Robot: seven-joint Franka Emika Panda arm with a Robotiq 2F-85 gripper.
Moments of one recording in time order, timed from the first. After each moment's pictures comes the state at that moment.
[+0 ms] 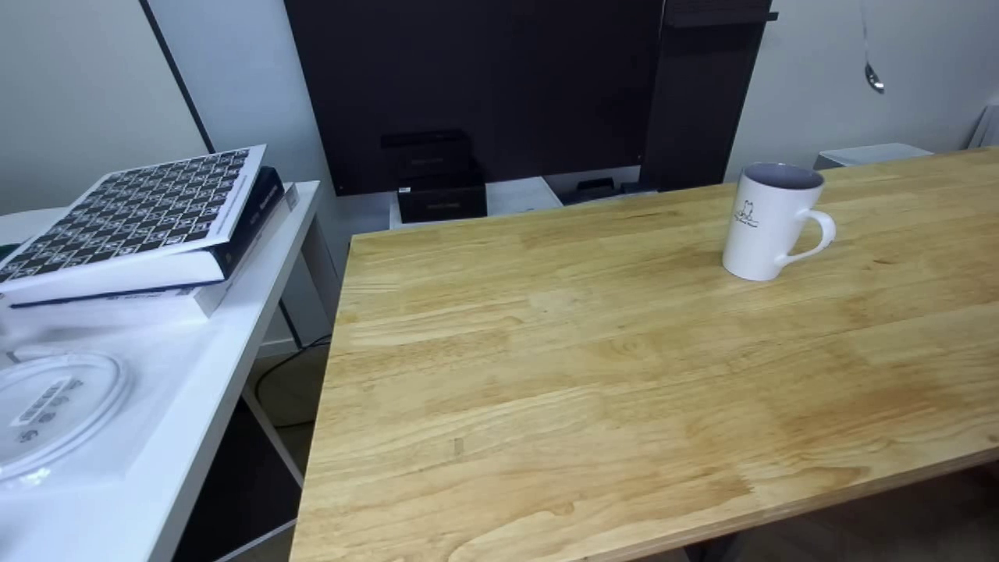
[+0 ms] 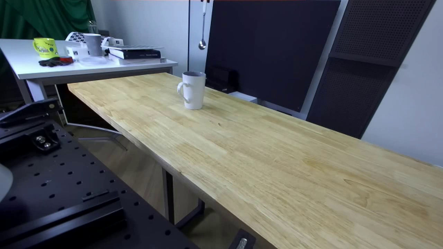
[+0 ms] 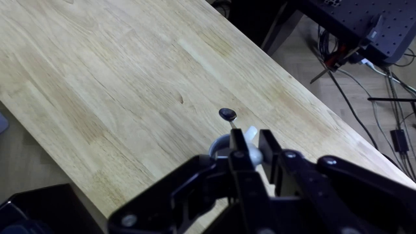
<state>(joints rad) 0.28 0.92 0.10 -0.65 -0.26 1.02 -0.40</state>
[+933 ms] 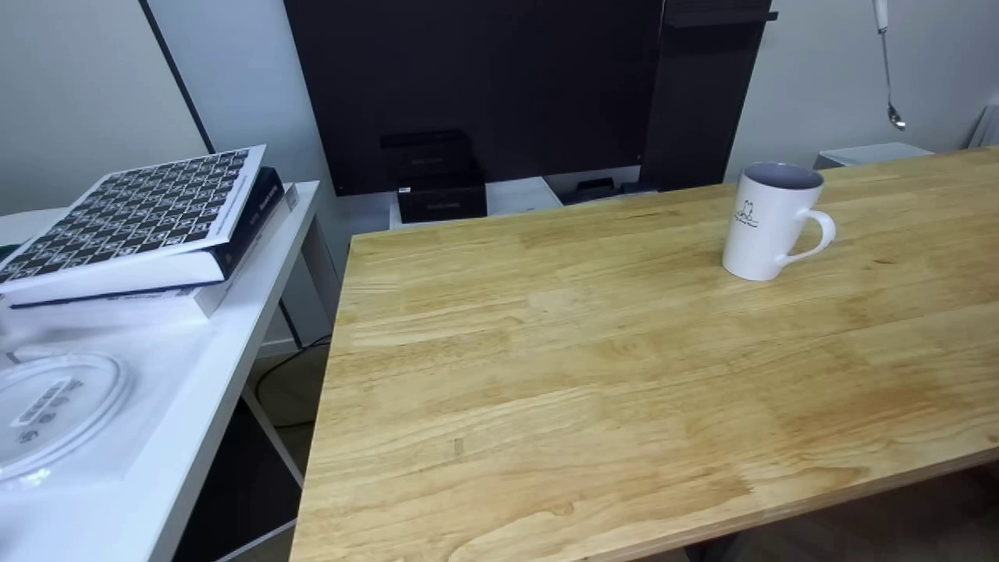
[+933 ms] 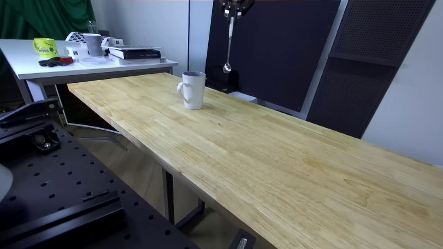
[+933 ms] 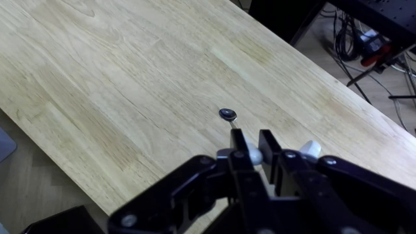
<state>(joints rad) 0.15 0.93 0.07 -0.79 -0.27 1.17 -0.46</state>
